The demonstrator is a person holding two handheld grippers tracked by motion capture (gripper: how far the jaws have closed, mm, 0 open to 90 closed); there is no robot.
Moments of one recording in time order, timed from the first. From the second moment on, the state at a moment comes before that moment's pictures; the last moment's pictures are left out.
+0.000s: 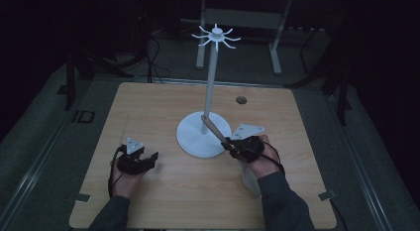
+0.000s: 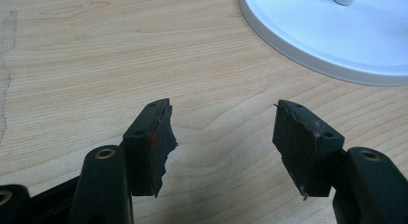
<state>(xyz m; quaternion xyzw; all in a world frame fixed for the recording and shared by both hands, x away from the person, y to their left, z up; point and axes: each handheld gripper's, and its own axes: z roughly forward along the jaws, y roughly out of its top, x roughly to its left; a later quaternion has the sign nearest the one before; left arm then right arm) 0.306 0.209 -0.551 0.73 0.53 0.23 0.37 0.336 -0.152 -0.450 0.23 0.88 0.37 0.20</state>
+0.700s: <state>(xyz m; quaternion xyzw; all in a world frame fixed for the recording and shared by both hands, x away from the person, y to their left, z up) 0.306 0.209 -0.550 0.73 0.53 0.23 0.37 0.333 -0.169 -0.434 0.26 0.84 0.42 0.23</state>
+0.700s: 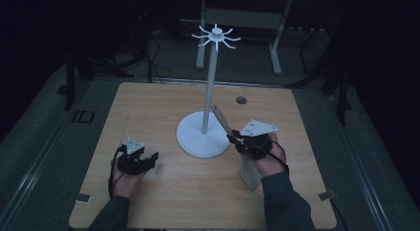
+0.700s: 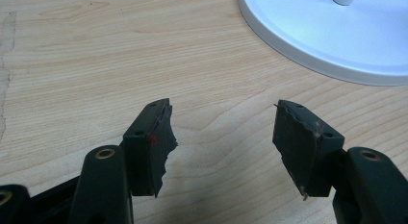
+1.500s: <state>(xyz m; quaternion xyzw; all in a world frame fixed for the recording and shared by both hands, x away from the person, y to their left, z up) 0.306 0.210 -0.550 0.73 0.53 0.23 0.37 0.330 -0.171 -0.417 0.26 0.81 0.47 0.25</state>
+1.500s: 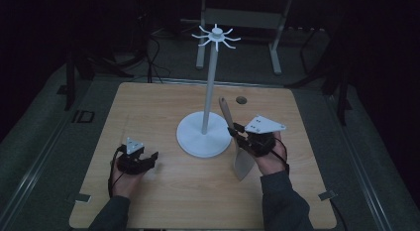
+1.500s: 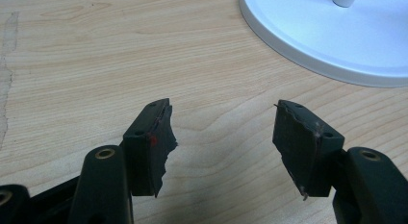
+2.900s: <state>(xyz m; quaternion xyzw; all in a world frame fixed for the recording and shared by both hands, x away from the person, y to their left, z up) 0.306 0.210 -0.550 0.73 0.53 0.23 0.37 0.337 -0.171 -0.394 0.28 0.77 0.51 0.26</state>
